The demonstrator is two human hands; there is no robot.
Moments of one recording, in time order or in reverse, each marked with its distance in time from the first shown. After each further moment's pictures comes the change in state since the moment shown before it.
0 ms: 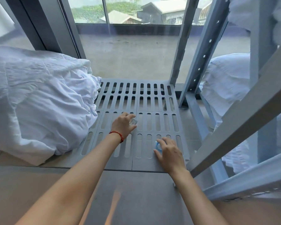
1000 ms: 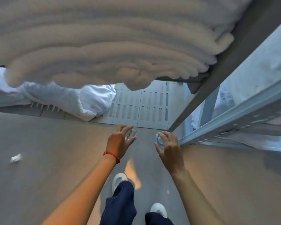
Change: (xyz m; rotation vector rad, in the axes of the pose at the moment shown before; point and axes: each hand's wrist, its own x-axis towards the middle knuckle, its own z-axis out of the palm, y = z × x) left_hand -0.227 0.177 -0.252 -0.199 -0.045 -0.210; right_hand -0.148 -0.106 -0.253 0.176 -0.006 -0.001
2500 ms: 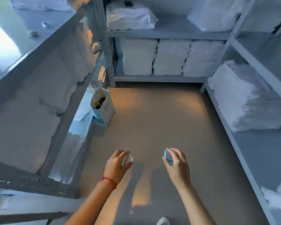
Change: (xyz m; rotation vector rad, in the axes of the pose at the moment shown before) left_hand -0.310 0.461 -0.036 -0.062 -0.973 1.314; right_hand -0.486 -0.140 -0.388 -0.342 1.165 1.307
